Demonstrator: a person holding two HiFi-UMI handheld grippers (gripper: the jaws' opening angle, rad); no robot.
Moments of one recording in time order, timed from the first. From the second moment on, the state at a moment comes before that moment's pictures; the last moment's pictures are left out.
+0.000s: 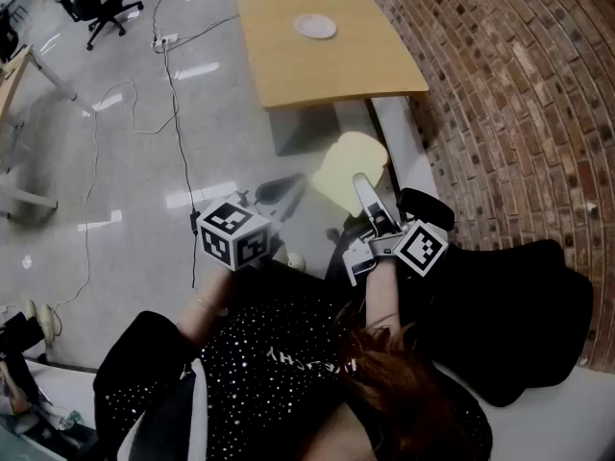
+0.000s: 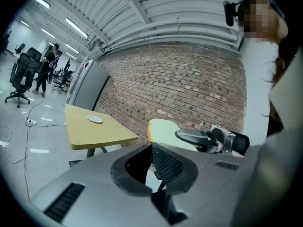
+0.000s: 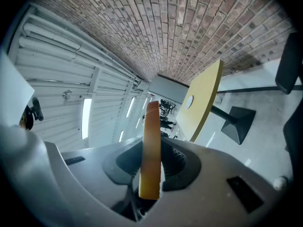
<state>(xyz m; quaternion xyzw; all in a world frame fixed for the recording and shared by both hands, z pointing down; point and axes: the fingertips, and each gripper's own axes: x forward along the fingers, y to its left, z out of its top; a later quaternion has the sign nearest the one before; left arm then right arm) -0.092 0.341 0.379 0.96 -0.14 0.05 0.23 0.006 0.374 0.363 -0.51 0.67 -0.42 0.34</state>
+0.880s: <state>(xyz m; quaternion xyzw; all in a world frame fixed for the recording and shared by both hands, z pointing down) -0.057 0.329 0.384 0.97 -0.15 0.05 0.21 0.040 0.367 0.373 -0.51 0.65 -0.43 0.37</state>
